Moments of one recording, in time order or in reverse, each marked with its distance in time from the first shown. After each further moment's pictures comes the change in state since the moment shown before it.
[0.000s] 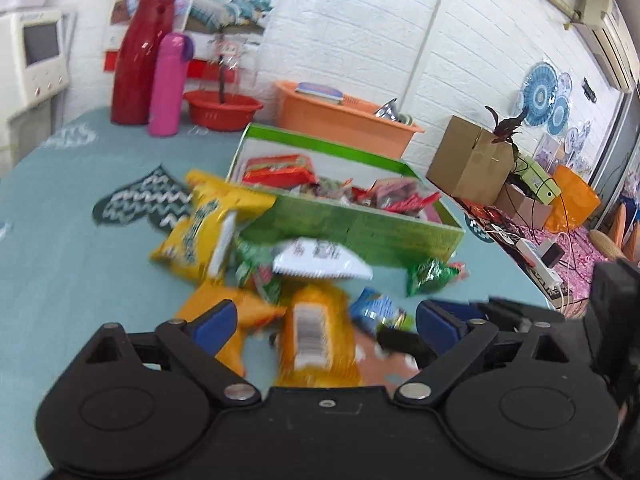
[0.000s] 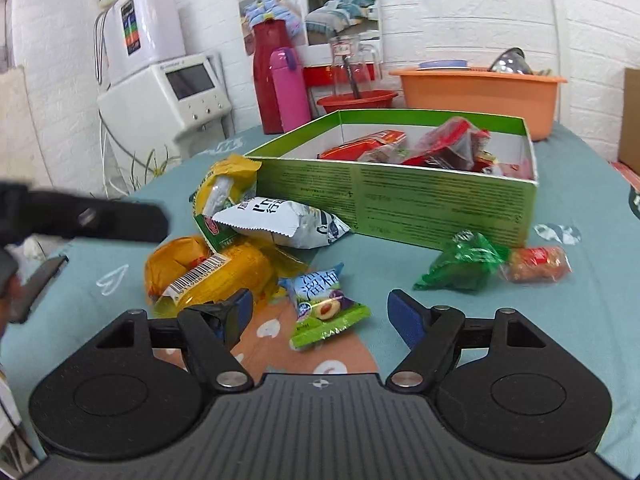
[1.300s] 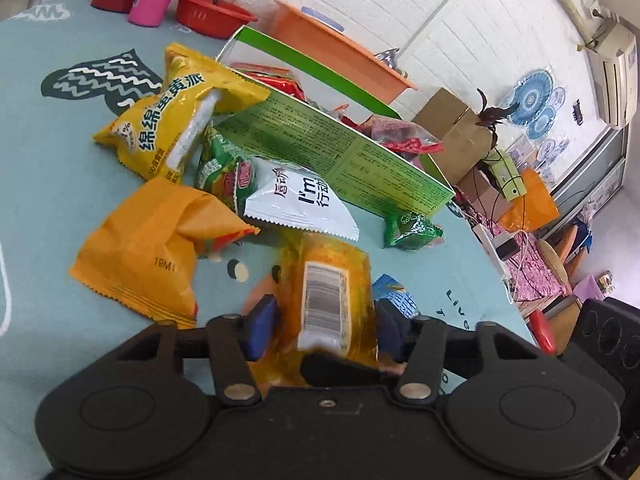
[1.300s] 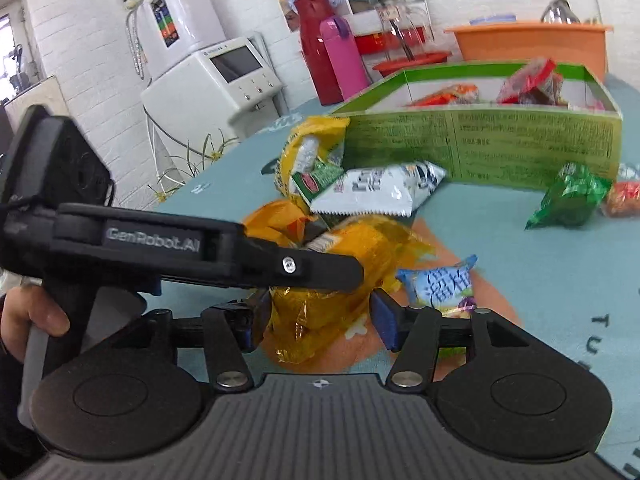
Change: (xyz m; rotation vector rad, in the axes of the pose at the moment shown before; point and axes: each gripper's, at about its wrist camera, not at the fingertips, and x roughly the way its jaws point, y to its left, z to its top) left arm 0.049 0.024 -0.016 -0.183 0.161 -0.192; right arm 0.000 0.038 -0.022 0.156 0.044 0.198
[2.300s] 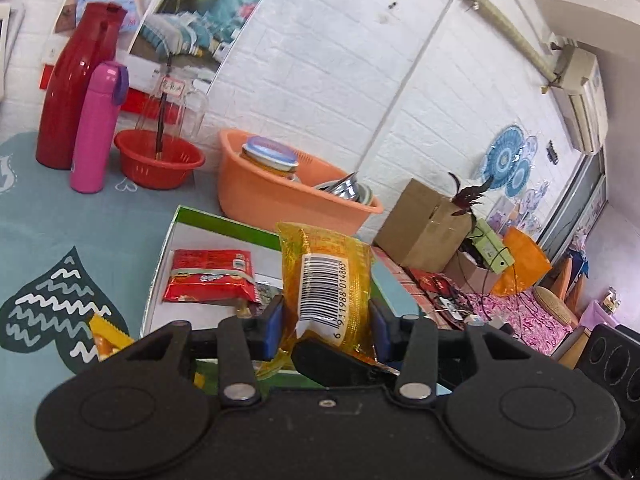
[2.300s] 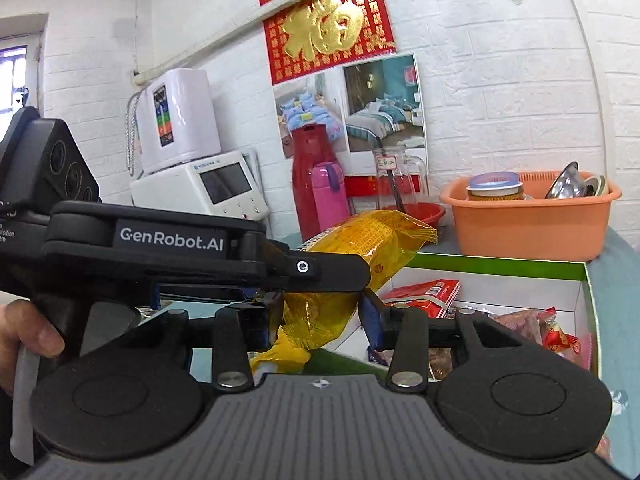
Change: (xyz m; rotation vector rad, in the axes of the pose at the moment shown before) left arm 0.011 -0.037 0.131 0.140 -0.236 -0.023; right arm 0.013 -0.023 0.125 -0.151 -0.298 -0.061
